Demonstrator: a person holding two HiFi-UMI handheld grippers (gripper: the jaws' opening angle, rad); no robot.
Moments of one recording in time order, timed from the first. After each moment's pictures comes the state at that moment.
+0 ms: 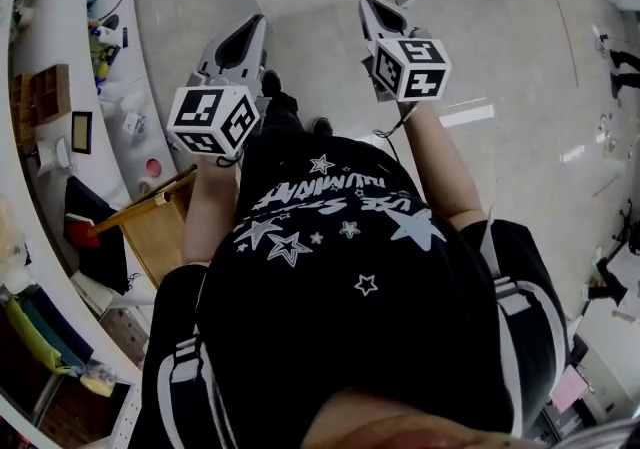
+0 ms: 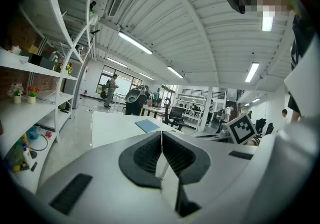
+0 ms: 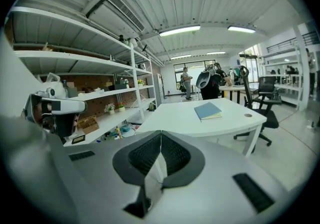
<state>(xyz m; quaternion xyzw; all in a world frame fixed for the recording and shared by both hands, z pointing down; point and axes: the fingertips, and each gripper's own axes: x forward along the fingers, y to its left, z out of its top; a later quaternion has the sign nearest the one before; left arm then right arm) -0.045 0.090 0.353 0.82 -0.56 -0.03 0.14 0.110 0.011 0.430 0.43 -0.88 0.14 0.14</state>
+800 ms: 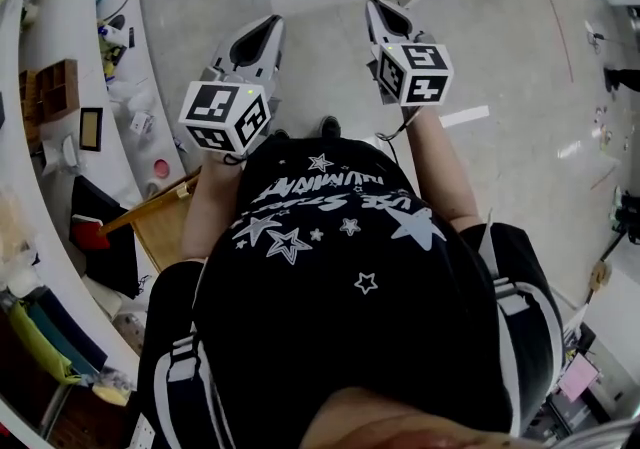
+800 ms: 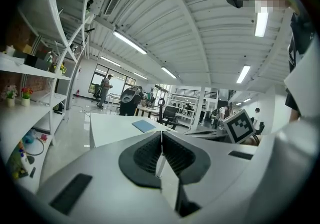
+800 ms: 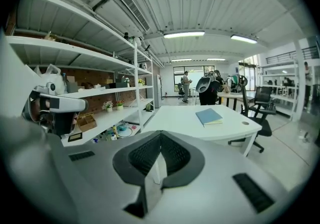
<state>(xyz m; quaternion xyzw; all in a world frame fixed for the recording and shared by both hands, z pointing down) -0.081 0.127 0.340 0.84 -0.52 -0.03 0.13 0.064 0.053 0.406 0.45 -0.87 0.10 0.16</state>
